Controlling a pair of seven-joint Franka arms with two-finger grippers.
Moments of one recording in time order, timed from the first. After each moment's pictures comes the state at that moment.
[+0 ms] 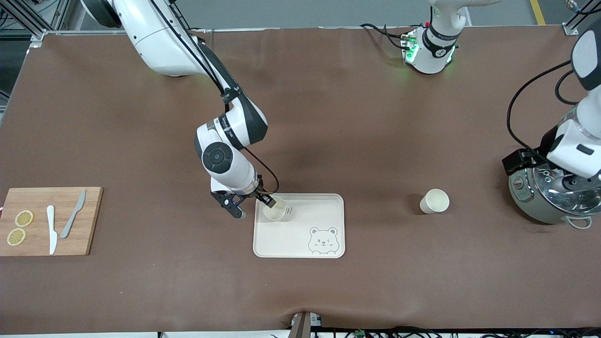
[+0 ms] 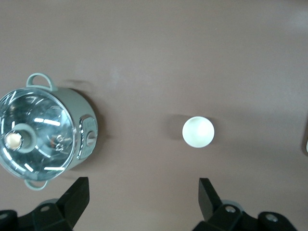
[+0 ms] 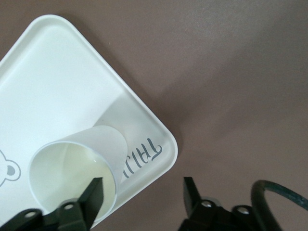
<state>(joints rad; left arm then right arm) 0.04 0.19 -0.15 -1.43 0.16 1.64 -0.22 0.55 0.70 -0.01 -1.53 0.17 2.29 1.17</state>
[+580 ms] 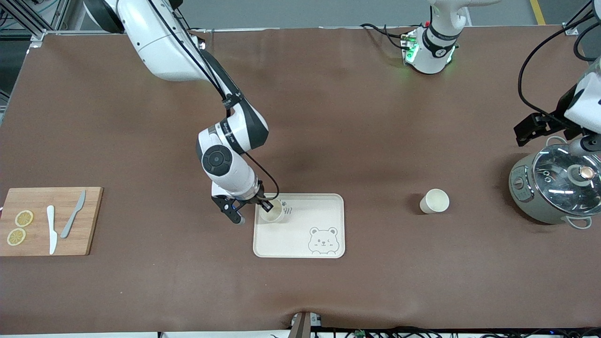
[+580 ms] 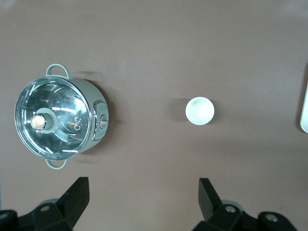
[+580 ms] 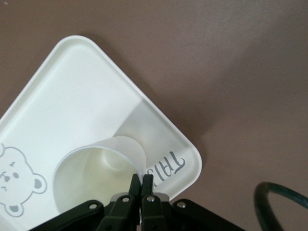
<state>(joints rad) 0.04 0.08 -0.16 -1.43 0.15 1.54 -0.17 0.55 0.73 -0.02 -1.48 0.17 2.34 1.21</state>
